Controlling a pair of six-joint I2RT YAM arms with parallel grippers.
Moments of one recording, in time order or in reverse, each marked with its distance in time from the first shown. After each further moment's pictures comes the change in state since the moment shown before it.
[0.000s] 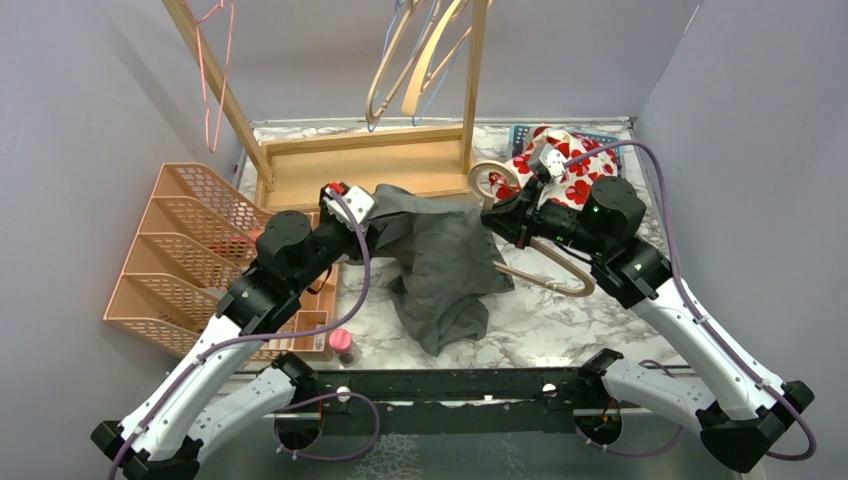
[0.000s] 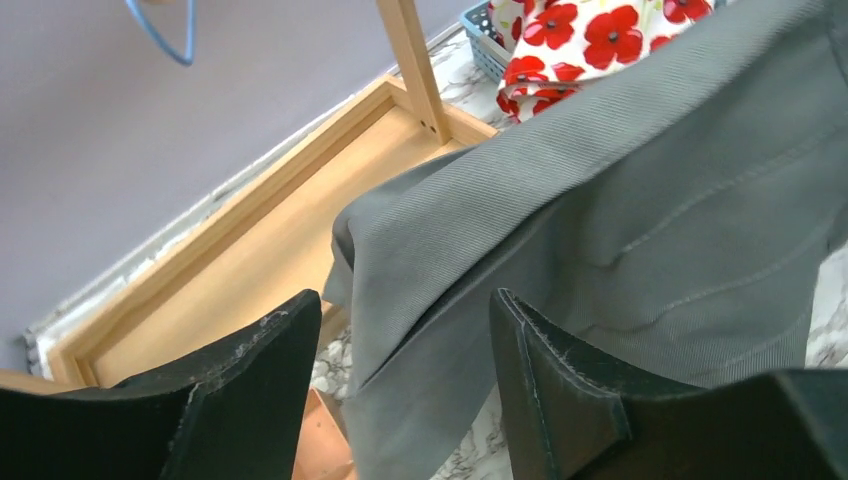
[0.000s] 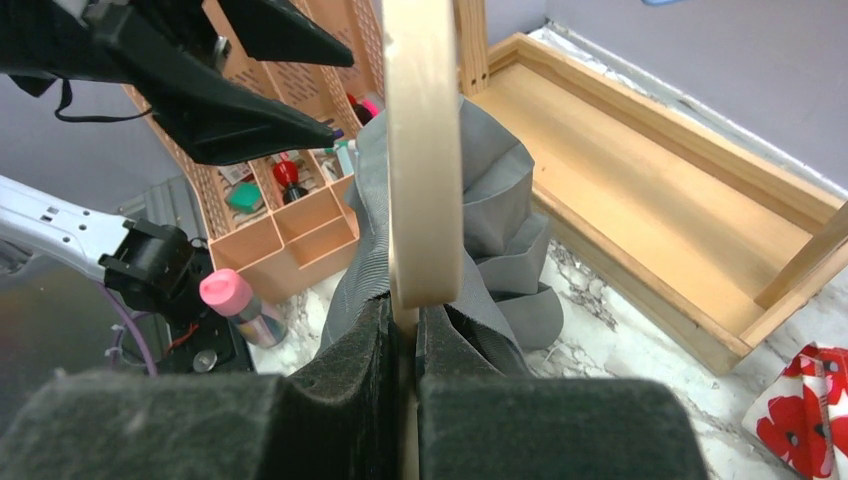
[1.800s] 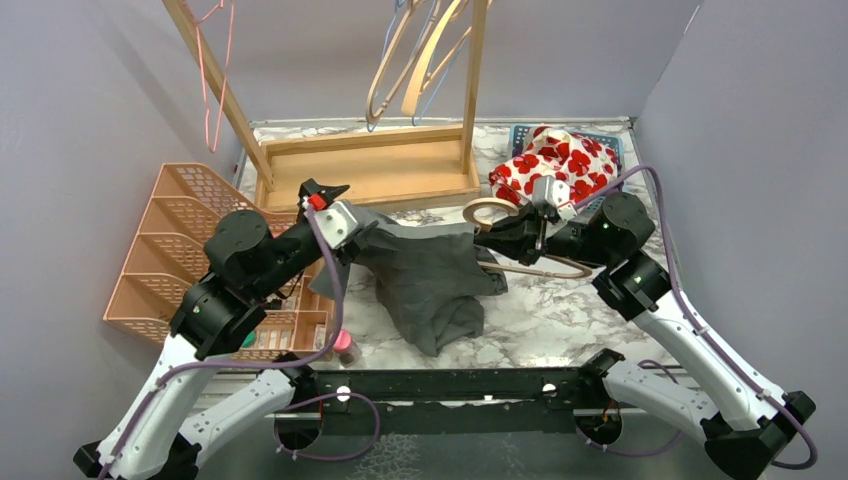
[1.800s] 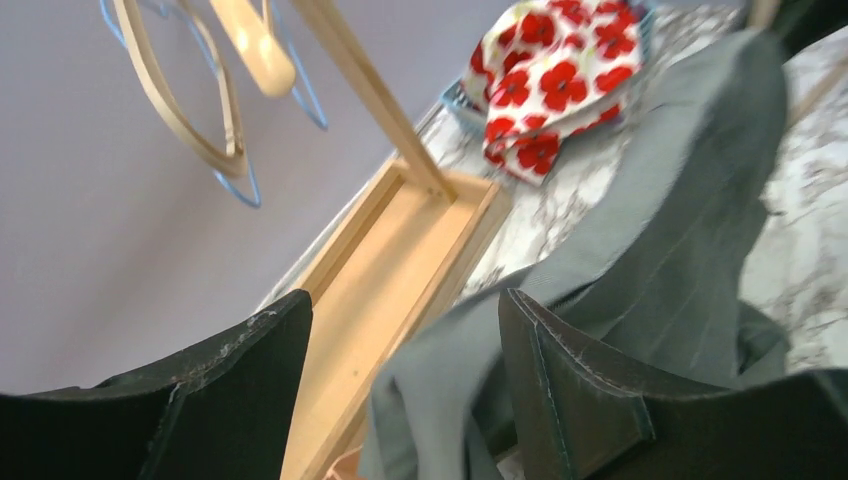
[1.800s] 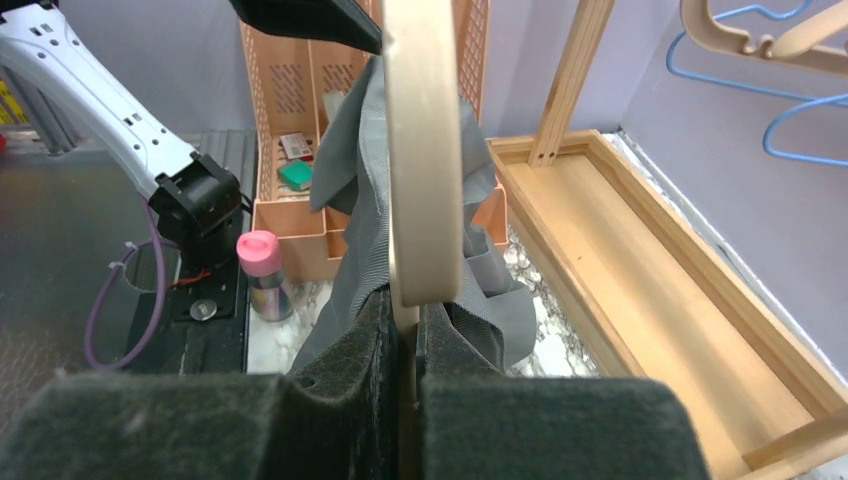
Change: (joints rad) left arm -0.003 -0.051 0.215 -0.209 0.161 0.250; right arm 0.000 -0.066 -0.107 0.147 -0.276 -0.200
